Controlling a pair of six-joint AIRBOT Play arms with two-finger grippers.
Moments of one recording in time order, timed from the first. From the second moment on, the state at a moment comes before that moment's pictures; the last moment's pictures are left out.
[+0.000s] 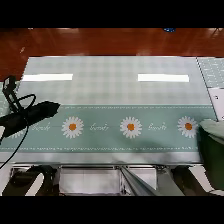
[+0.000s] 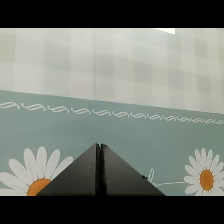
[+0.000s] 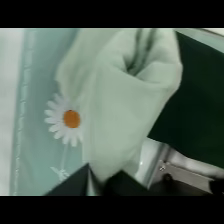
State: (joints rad) left arm -0.03 -0.55 0.52 1.03 -0.79 -1.51; right arm -1.43 -0.88 1.31 -1.26 1.85 1.67
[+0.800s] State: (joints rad) left arm -0.04 -0.77 0.95 1.03 -0.63 -1.48; right arm -0.91 -1.08 1.55 -0.75 1.48 1.66
